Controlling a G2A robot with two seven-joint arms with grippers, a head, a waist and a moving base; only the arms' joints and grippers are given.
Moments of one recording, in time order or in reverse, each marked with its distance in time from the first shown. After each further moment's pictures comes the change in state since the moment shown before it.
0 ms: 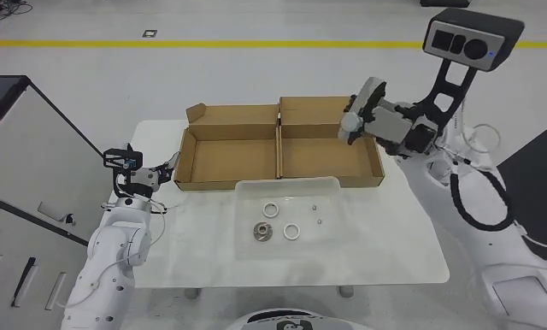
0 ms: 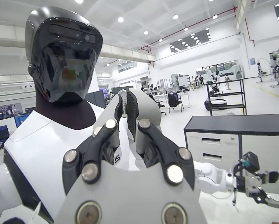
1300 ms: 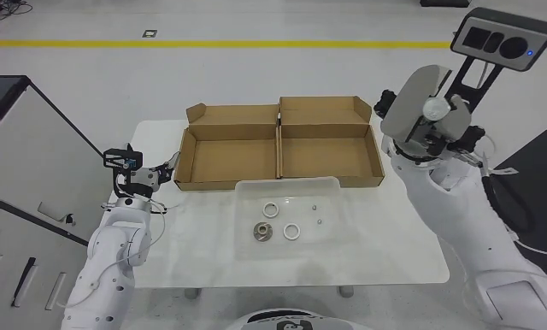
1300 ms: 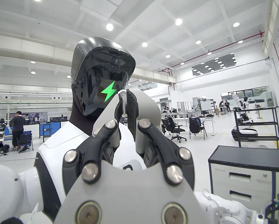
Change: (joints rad) left arm 0.000 0.000 0.000 0.000 0.000 0.000 0.000; right arm -0.032 -0.025 0.020 -0.016 0.105 -0.028 0.016
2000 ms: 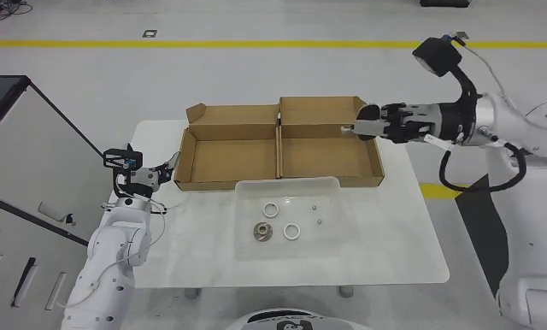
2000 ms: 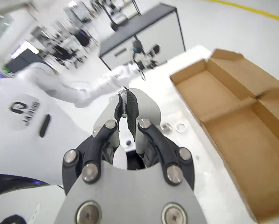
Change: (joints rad) left arm 0.000 0.000 0.000 0.000 0.000 0.000 0.000; right arm -0.023 0.121 0.398 0.127 -0.688 0.579 0.676
